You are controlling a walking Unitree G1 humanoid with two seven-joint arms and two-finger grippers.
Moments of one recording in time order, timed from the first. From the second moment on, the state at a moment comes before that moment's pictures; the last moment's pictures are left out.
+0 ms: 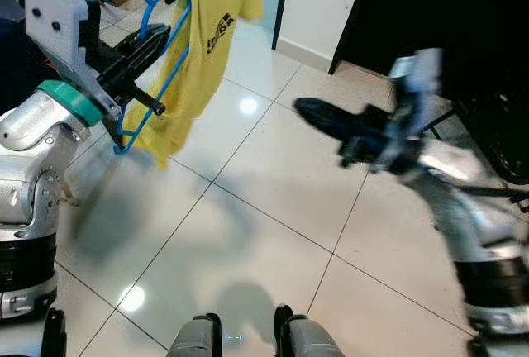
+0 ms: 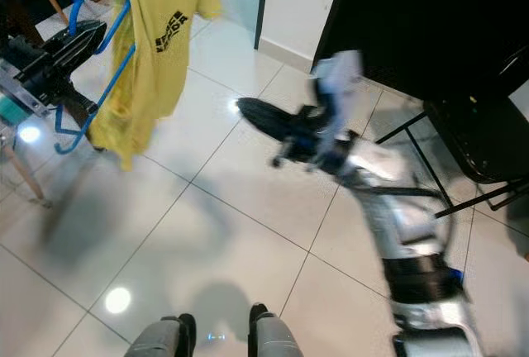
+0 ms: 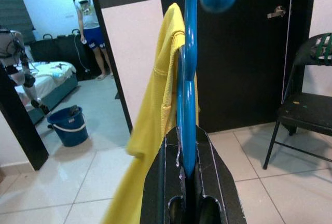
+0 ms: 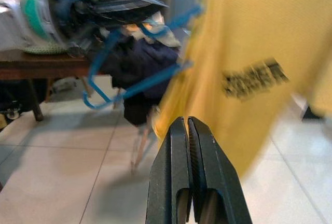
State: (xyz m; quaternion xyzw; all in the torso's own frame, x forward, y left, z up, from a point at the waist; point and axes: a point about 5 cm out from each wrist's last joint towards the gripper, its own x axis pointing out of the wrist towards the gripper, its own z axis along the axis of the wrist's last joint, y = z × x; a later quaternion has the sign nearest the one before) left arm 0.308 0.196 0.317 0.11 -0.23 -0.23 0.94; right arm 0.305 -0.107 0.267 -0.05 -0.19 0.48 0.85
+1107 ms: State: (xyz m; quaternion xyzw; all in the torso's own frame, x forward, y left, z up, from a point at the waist) left arm 0.316 0.124 0.313 0.07 -0.24 -0.37 0.90; right arm 0.333 -0.070 0.276 -0.19 -0.31 0.21 0.91
